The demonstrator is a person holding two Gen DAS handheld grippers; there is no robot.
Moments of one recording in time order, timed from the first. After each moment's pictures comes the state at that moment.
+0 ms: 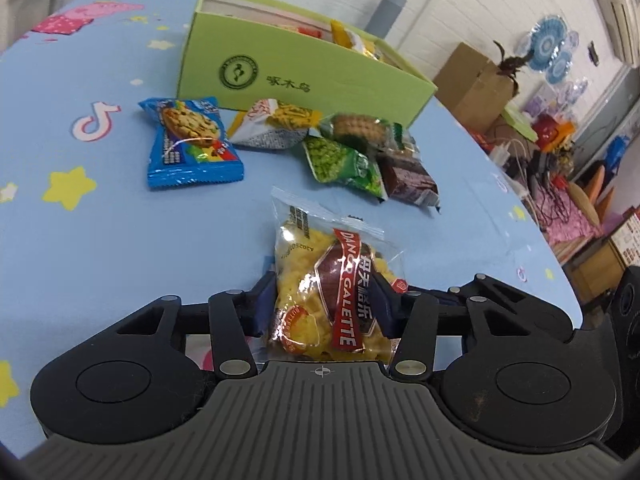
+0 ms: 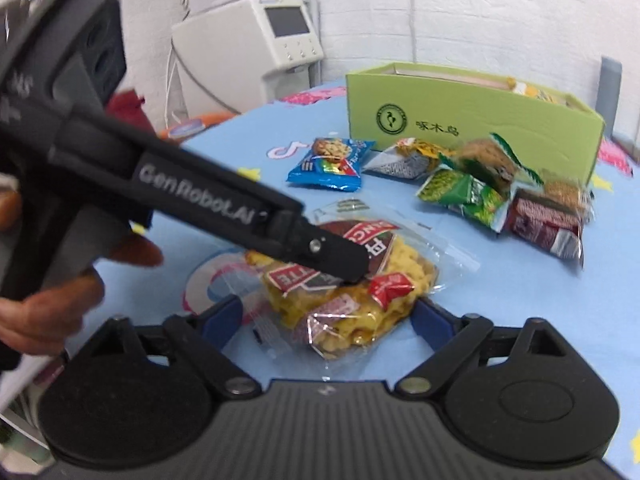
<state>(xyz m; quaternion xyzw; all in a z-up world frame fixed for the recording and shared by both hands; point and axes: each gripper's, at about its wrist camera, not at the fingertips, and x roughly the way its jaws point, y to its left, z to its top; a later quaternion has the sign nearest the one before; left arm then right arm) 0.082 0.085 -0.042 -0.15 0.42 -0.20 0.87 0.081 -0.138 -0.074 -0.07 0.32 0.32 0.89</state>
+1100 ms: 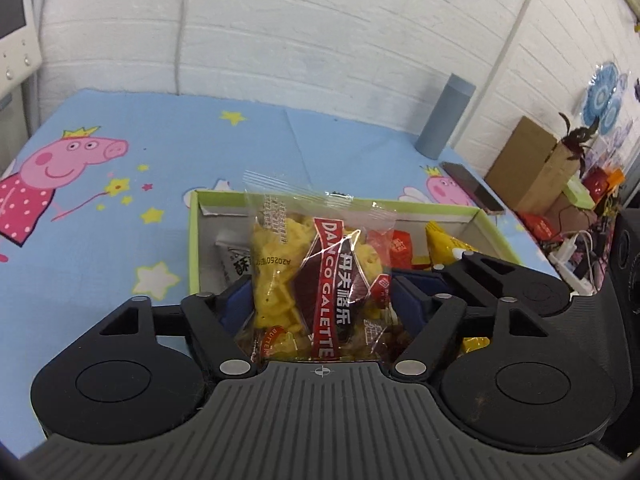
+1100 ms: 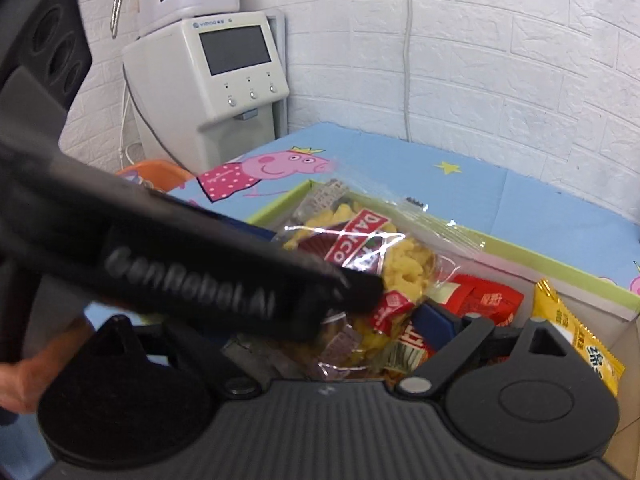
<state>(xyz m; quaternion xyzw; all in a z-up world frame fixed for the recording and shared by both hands) 0.341 0.095 0.011 -0.10 0.36 -0.15 0.92 0.355 -0.082 -0.016 -0.09 0.30 0.35 0.88</state>
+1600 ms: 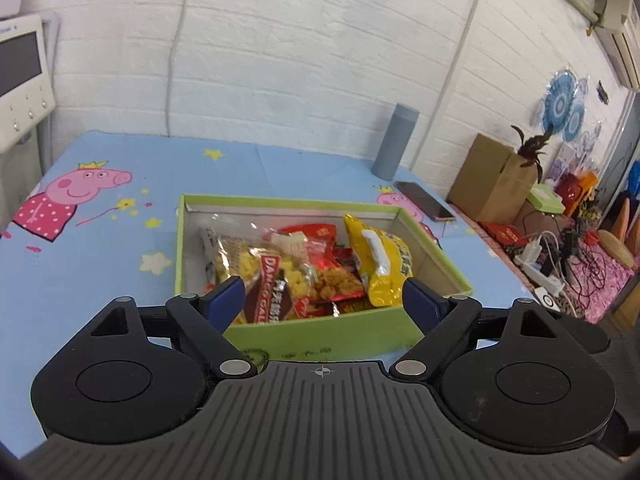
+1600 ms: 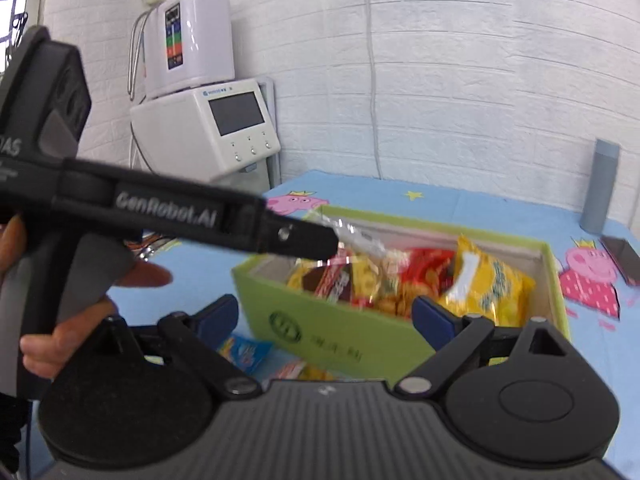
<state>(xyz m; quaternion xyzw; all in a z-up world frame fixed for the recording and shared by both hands) 0.218 0.072 0.054 -0.09 0.30 -0.17 0.94 0.217 -0.158 0.016 -0.02 0.24 0.31 0.92</state>
